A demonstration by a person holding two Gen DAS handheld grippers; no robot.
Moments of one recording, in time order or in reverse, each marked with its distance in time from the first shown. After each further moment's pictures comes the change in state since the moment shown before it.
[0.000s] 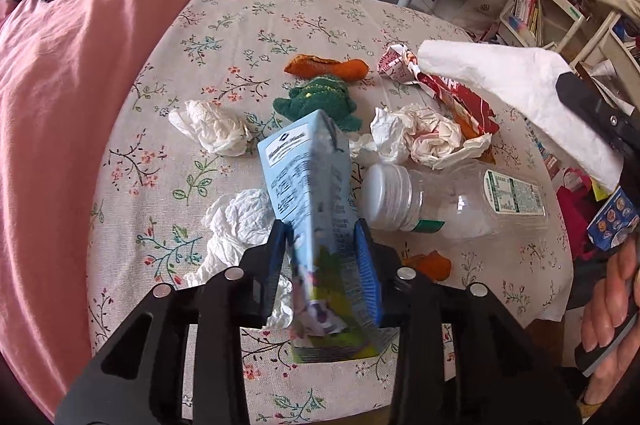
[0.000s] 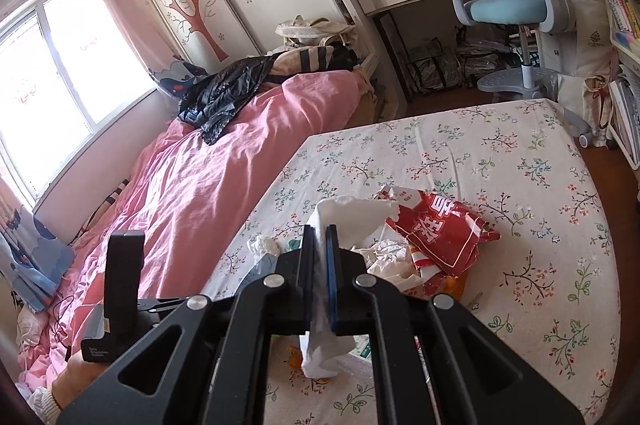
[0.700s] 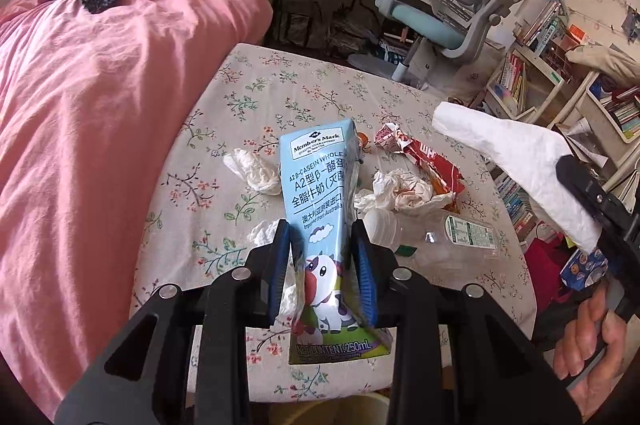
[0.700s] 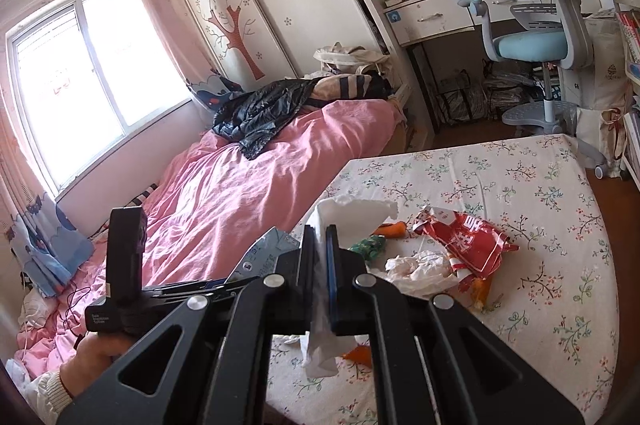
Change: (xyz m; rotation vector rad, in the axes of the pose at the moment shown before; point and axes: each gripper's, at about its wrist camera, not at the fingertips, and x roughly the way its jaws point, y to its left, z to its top) left arm -0.083 0.034 -0.018 -0.099 -0.230 -0.055; right arm -0.047 0.044 -0.015 -0.072 -0.099 0.090
